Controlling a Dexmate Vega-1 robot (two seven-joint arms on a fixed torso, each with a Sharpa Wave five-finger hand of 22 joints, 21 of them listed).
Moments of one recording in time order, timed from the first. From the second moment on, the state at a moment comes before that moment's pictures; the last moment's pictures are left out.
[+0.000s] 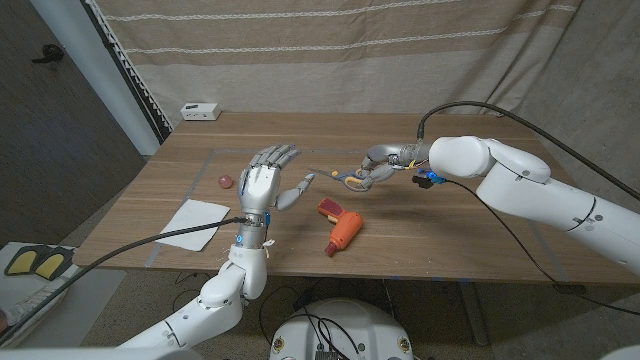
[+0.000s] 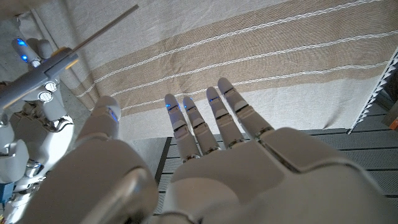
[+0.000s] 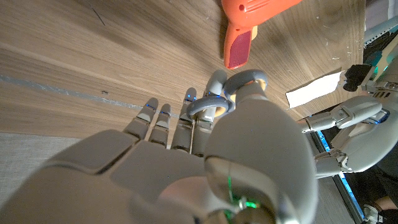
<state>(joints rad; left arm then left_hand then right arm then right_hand) 1.15 0.69 0.64 -1.83 0.87 0.37 1.06 0.47 -0.16 0.51 -0.15 0.23 0.68 -0.20 0.21 0.19 0.53 -0.21 0.19 0.20 0.53 -0.05 0.19 0.18 0.50 -0.05 0.33 0.19 -0.68 -1.00 -0.65 -2.29 -0.19 -0.53 0.54 1.03 0.16 0.15 -0.06 0.27 0.82 0.07 0.98 0.91 0.51 0.04 0.23 0.20 0.15 0.08 0.20 0.20 0.12 0.09 0.21 0.18</state>
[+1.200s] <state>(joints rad) 1.28 0.65 0.53 -1.90 0.80 0.38 1.12 0.47 -0.15 0.48 -0.14 0.28 0.33 -0.15 0.20 0.20 0.45 -0.21 0.20 0.20 0.47 -0.04 0.18 0.18 0.50 -0.05 0.27 0.18 -0.79 -1.06 -0.52 -2.25 0.14 -0.45 0.36 1.01 0.18 0.18 -0.06 0.23 0.79 0.06 1.01 0.91 0.53 0.04 0.23 0.20 0.16 0.08 0.20 0.20 0.13 0.09 0.21 0.18</state>
